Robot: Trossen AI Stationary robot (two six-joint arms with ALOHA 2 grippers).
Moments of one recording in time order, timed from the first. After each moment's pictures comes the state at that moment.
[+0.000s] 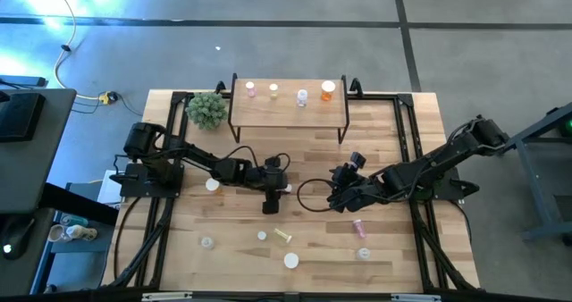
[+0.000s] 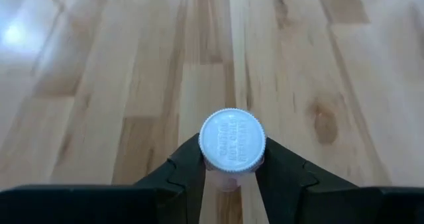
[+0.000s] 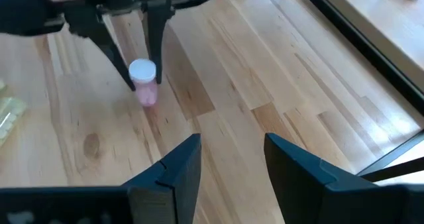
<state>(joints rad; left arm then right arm) 0.01 1.78 0.85 0.19 -0.11 -0.03 0.42 1.35 0.88 -0.47 0.70 0.55</state>
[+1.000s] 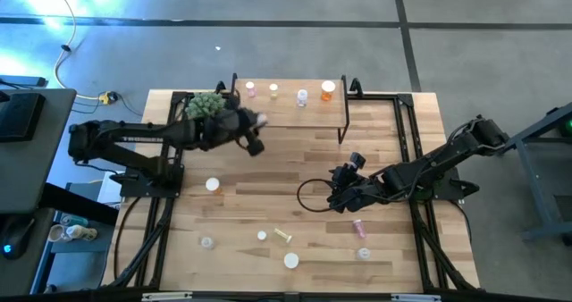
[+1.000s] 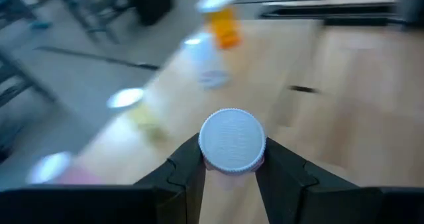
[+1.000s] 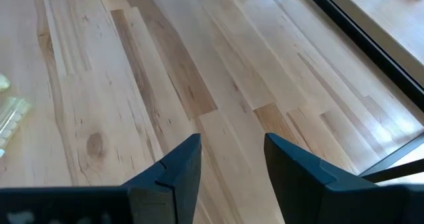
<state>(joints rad) 0.30 1.22 0.85 -0.09 -0.47 0.10 0.41 1.35 0.88 -0.47 0.70 0.55</state>
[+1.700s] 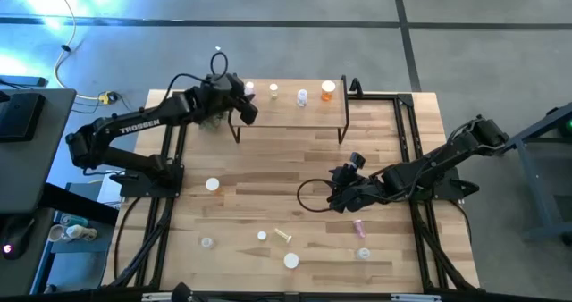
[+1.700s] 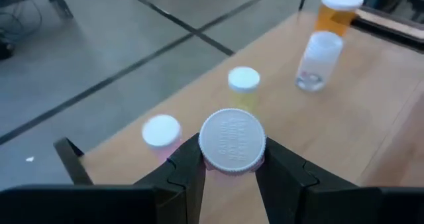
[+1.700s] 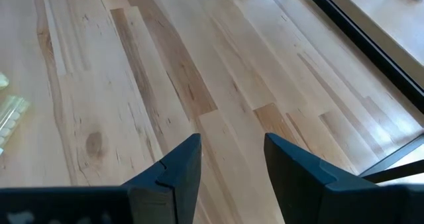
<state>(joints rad) 0.63 1.23 0.98 -0.29 -0.28 -0.12 0.41 1.35 0.88 -0.47 0.70 0.54</state>
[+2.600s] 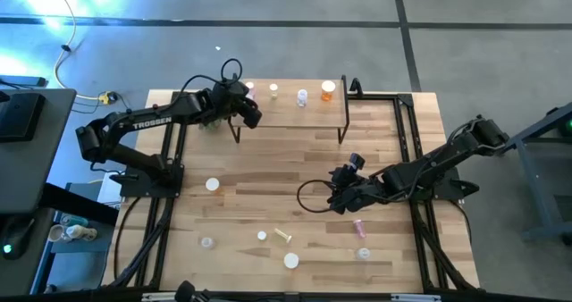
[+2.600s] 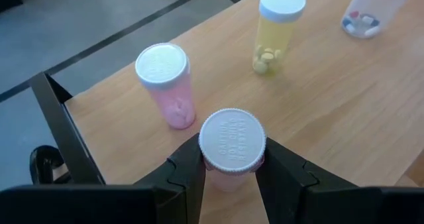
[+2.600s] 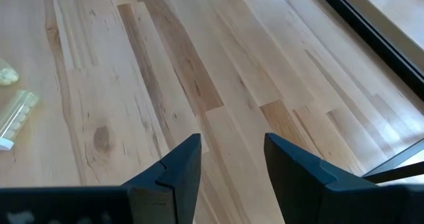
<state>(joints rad) 0.63 1.33 0.98 -0.37 -0.32 -0.22 0.41 1.35 0.88 -0.47 0.67 0.54</state>
